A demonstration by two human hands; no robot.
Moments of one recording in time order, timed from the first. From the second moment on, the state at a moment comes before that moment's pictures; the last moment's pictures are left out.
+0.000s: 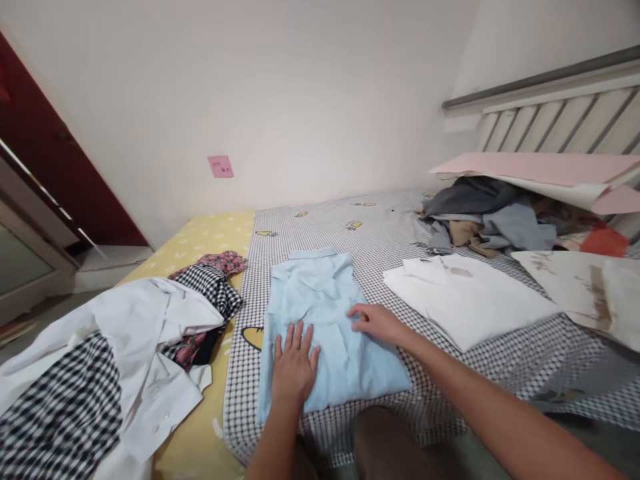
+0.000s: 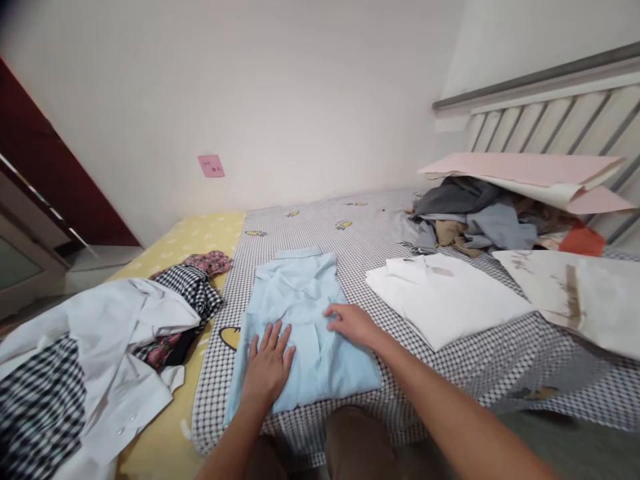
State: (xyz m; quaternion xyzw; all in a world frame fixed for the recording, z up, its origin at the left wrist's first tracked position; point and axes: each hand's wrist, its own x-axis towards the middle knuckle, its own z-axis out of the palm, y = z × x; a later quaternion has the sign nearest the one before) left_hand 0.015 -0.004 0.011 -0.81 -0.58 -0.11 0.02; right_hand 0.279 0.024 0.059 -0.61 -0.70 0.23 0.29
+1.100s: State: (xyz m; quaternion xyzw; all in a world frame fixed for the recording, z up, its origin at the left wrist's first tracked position) left_hand 0.015 -0.002 0.004 -0.80 -0.58 -0.15 0.03; right_hand 0.253 -0.016 0.062 -0.63 -0.60 0.08 0.49
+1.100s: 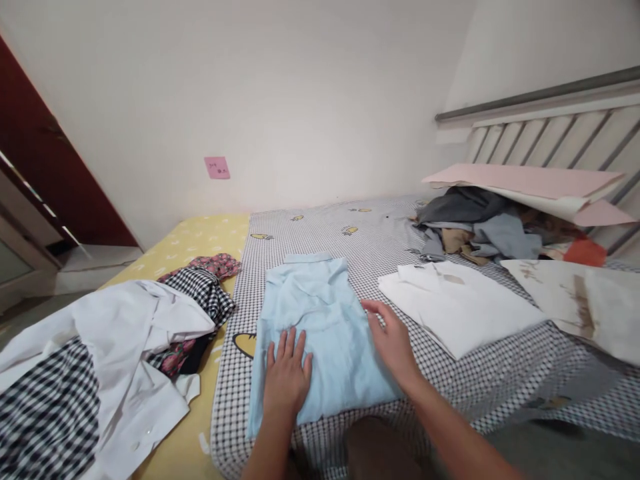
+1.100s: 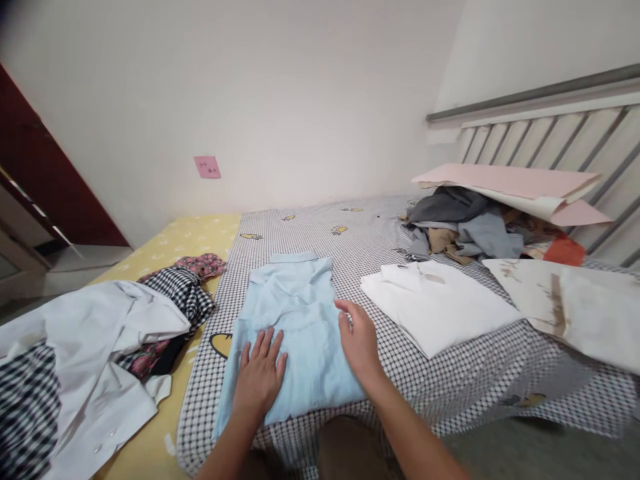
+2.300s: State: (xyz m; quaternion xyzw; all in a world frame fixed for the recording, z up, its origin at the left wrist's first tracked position) left_hand 0.019 0.008 0.018 -0.77 -0.63 -0.06 -0.08; right_hand 0.191 -0.021 0.005 -0.68 -0.72 0.05 0.15
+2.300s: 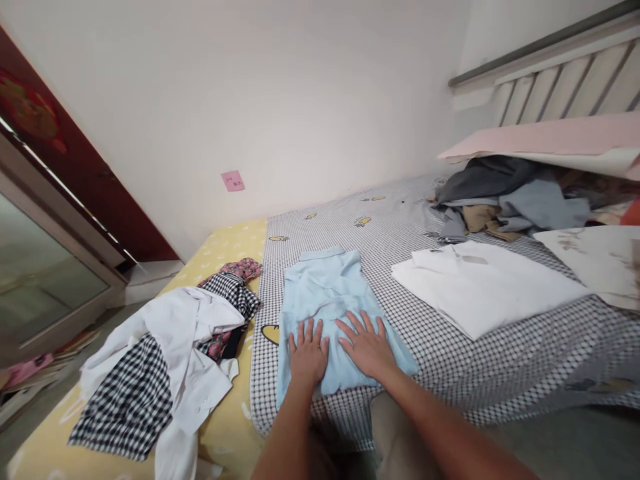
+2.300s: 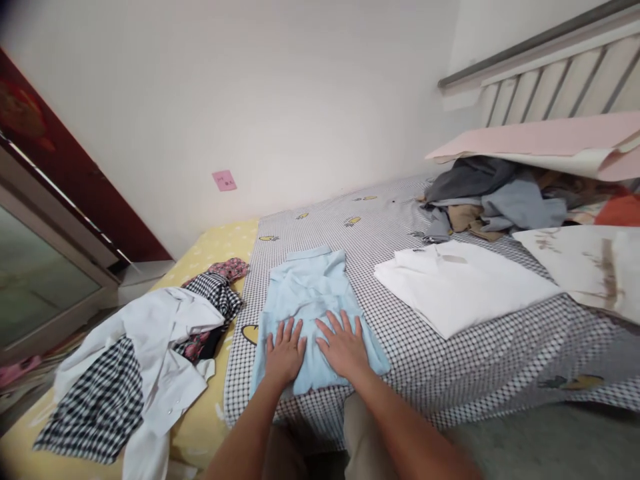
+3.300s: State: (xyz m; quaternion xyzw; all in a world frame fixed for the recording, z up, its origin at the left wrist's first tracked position) left_hand -0.161 -0.027 0.035 -0.90 -0.38 -0.05 0.19; right_hand 0.368 -0.081 -0.006 -0.46 -0.87 -0.02 0.17
